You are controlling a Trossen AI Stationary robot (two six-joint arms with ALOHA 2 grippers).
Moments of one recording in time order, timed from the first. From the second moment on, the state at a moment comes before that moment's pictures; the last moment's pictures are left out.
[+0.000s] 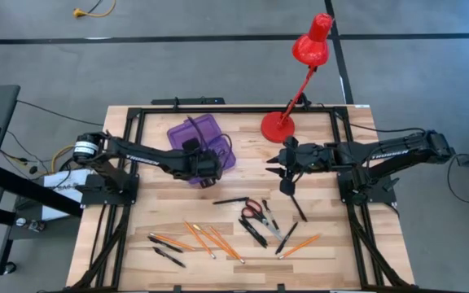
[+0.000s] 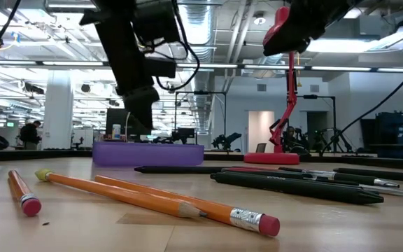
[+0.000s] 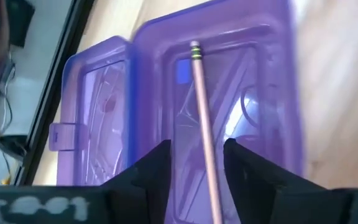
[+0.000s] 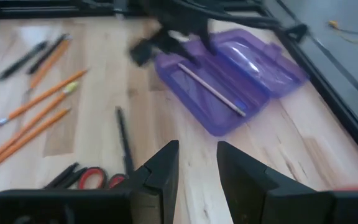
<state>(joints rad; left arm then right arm) -0.02 1.65 1.05 -0.67 -0.61 -0.26 0.10 1.13 0.85 -0.32 0.25 0.07</state>
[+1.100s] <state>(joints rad) -0.60 1.60 1.05 -0.75 -1.05 -0.52 0.59 1.51 0.85 -0.94 0.40 1.38</state>
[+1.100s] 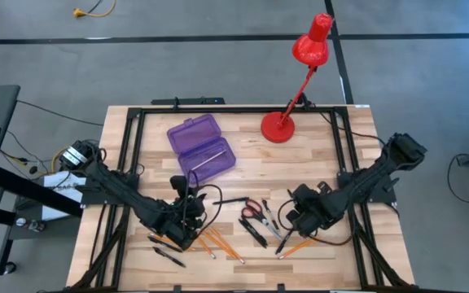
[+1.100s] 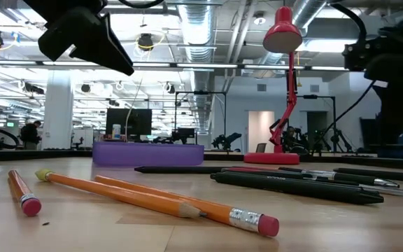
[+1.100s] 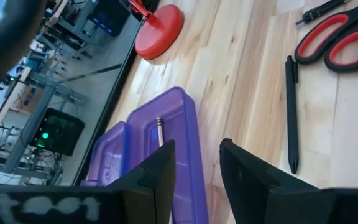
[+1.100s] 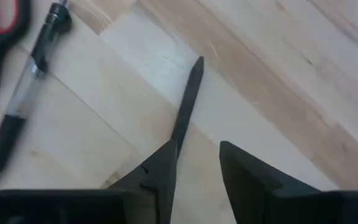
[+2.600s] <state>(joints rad) -0.59 1.60 1.05 -0.78 -1.08 -0.54 0.38 1.66 0.81 -0.76 0.09 1.10</state>
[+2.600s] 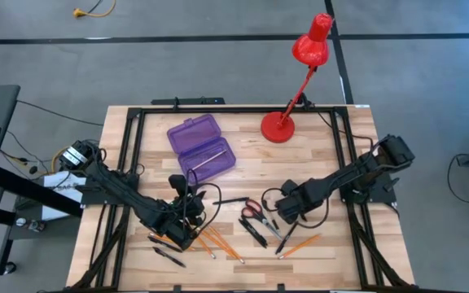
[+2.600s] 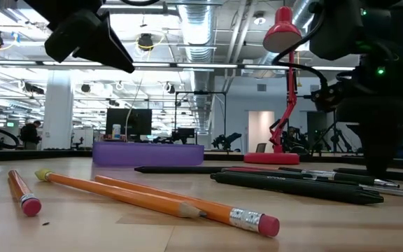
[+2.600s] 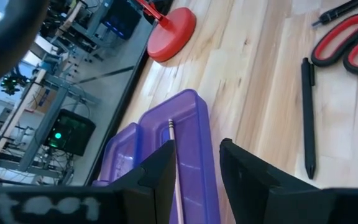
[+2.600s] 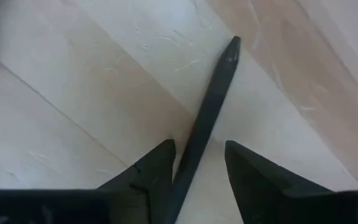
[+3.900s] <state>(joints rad) -0.59 1.60 1.05 -0.80 -1.15 -0.58 0.41 1.65 0.81 -0.52 0.57 0.61</state>
